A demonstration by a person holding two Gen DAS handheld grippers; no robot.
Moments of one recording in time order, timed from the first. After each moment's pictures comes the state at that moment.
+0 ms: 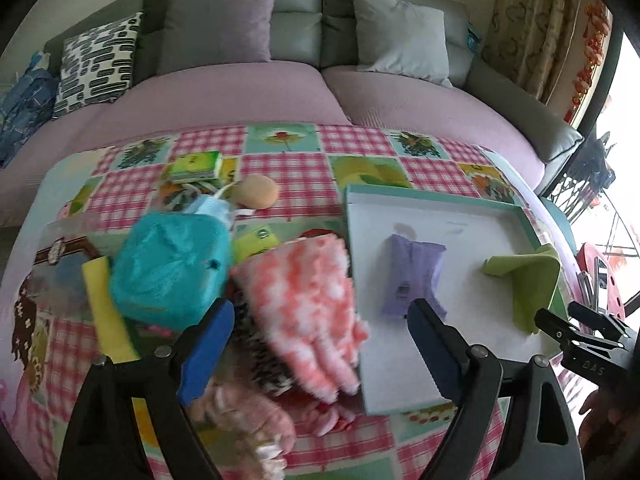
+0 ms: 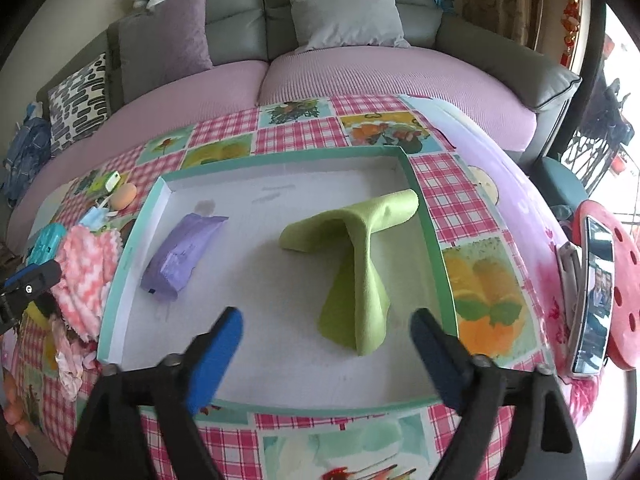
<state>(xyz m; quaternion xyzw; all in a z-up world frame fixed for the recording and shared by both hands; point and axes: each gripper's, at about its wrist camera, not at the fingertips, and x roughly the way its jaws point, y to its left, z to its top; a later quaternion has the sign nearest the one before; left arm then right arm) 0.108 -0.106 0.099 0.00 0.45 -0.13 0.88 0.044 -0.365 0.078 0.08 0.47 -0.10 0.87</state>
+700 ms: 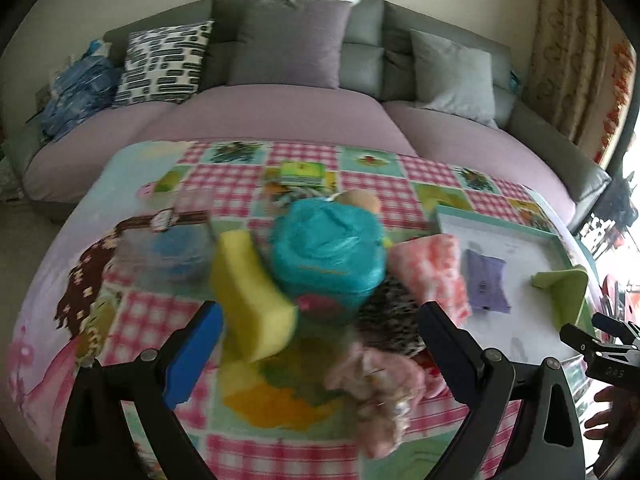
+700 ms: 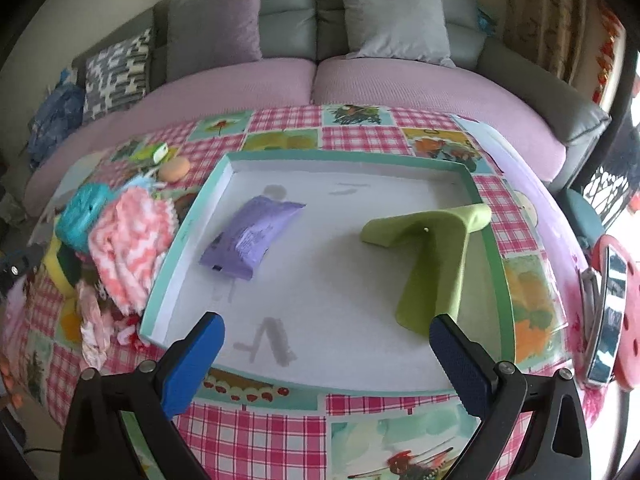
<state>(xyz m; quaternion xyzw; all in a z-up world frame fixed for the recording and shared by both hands) 0.074 -0.003 0.102 -0.03 0.40 -0.05 0.91 0.039 -0.305 0.085 0.05 0.46 -0.05 0.88</state>
